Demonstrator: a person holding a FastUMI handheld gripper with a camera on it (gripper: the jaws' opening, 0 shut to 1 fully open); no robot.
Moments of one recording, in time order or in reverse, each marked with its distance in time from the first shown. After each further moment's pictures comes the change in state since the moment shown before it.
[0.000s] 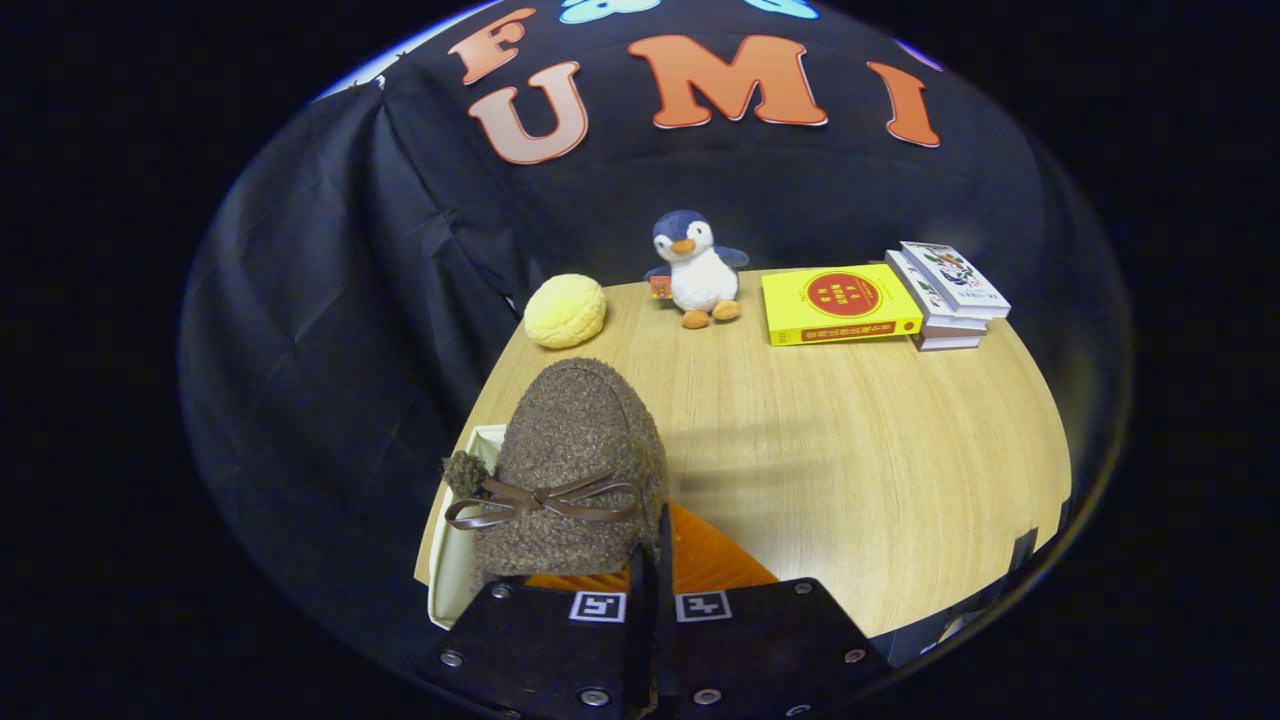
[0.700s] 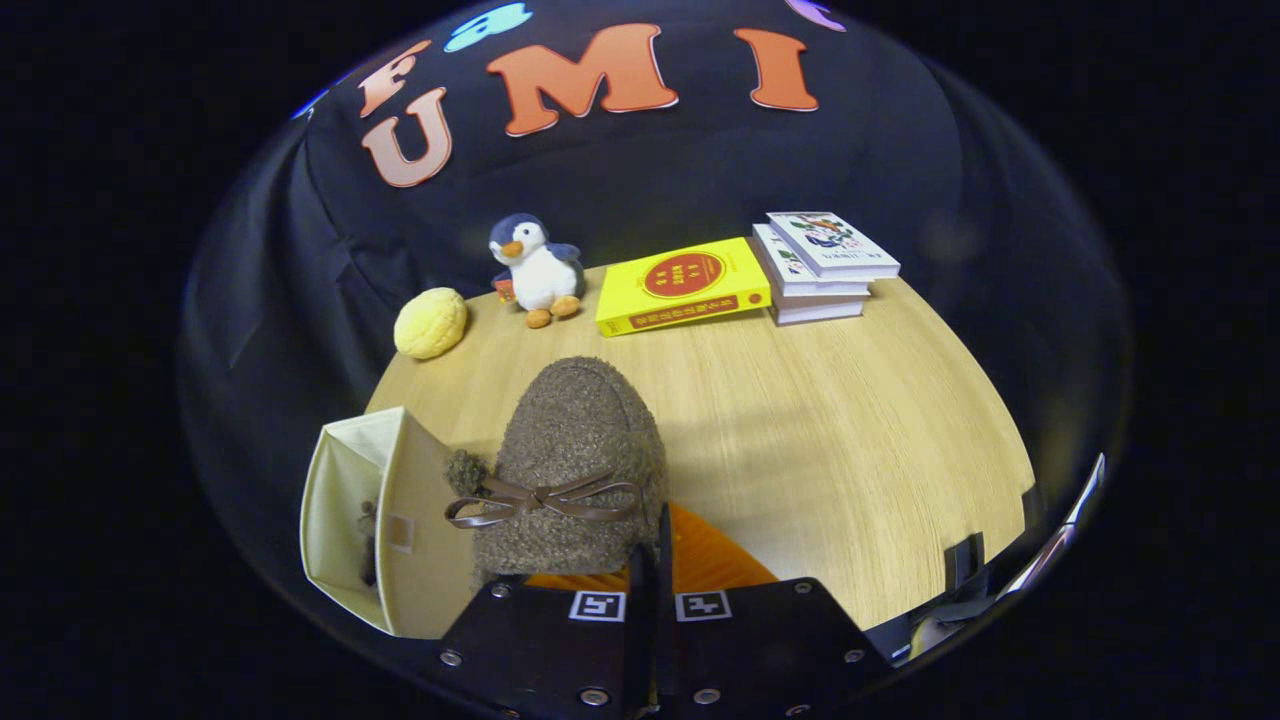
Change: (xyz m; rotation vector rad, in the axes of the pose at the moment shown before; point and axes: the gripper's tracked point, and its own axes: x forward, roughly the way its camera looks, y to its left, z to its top) arm -0.014 -0.194 -0.013 0.099 -0.029 -0.166
